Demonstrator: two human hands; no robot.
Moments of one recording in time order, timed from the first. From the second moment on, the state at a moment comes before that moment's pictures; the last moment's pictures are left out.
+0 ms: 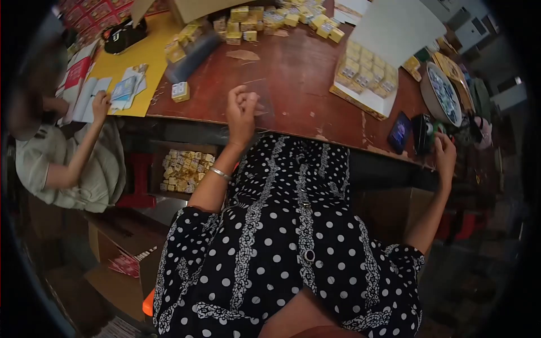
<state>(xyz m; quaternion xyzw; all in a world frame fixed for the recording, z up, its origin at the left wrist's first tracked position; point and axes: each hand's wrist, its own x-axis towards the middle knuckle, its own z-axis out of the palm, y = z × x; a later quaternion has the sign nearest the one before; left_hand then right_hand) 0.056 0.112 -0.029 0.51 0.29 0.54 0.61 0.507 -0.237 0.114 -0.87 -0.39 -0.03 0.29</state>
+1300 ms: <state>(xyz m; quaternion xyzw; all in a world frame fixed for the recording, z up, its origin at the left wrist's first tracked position) 0.032 0.118 -0.019 0.46 0.25 0.49 0.70 0.259 0.326 0.013 -0.70 -0.63 -0.06 0.34</state>
